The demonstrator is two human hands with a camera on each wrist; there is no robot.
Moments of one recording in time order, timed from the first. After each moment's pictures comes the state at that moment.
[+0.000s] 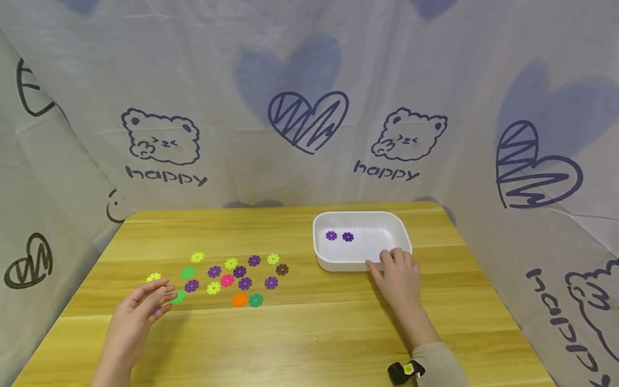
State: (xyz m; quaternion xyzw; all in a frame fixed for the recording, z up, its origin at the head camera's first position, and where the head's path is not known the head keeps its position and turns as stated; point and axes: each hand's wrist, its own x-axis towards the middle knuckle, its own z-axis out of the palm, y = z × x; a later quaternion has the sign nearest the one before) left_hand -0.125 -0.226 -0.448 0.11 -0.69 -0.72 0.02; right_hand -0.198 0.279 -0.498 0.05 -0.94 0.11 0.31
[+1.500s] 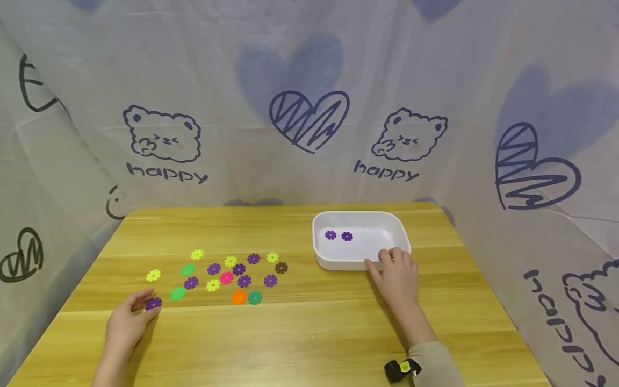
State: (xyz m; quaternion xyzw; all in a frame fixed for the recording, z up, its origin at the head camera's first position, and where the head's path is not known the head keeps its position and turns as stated) left_hand -0.142 -0.274 -0.513 0.17 -0.89 -0.41 0.05; right_hand -0.199 0.278 -0.498 0.04 -0.95 0.12 0.29
